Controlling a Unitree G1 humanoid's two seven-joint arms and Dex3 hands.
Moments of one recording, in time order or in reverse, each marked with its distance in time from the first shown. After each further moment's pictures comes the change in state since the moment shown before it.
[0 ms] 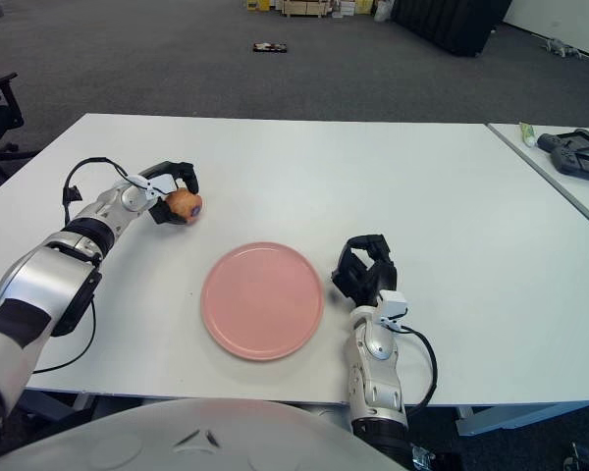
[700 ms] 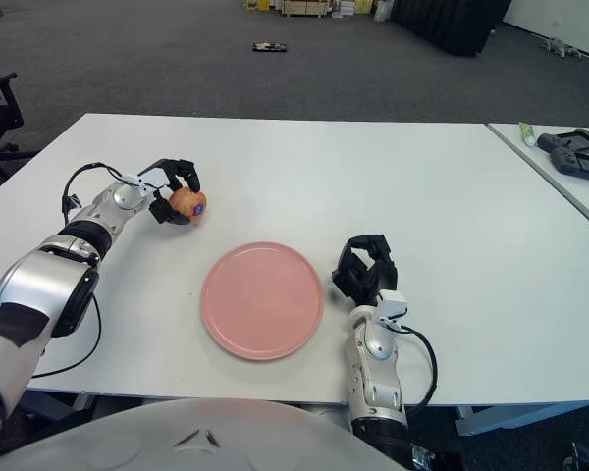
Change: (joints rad) left arm 0.015 0.008 0.117 -0.021 -0.101 -0.051 -0.084; right arm -0.001 0.000 0.002 0.001 -0.005 -0.004 -0.006
